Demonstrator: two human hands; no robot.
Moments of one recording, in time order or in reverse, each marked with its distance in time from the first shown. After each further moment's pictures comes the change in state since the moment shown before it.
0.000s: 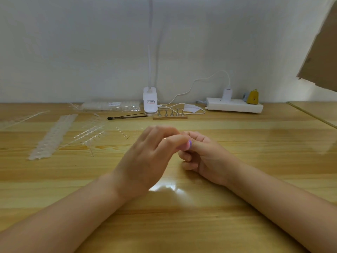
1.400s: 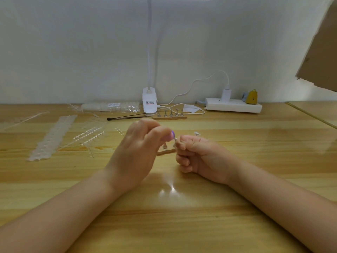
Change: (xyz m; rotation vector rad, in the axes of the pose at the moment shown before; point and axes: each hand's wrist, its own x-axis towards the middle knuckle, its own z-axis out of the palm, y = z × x) left_hand -0.002 -0.010 -0.009 0.028 0.013 -0.115; right_hand 0.000 -0.002 -0.005 -0.012 -0.180 0.071
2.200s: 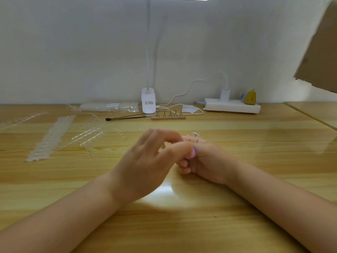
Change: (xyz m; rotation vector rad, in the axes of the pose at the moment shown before) left_hand 0.003 0.016 0.003 -0.033 0.031 0.240; right_hand -0.001 -0.001 0.002 -0.084 0.004 0.010
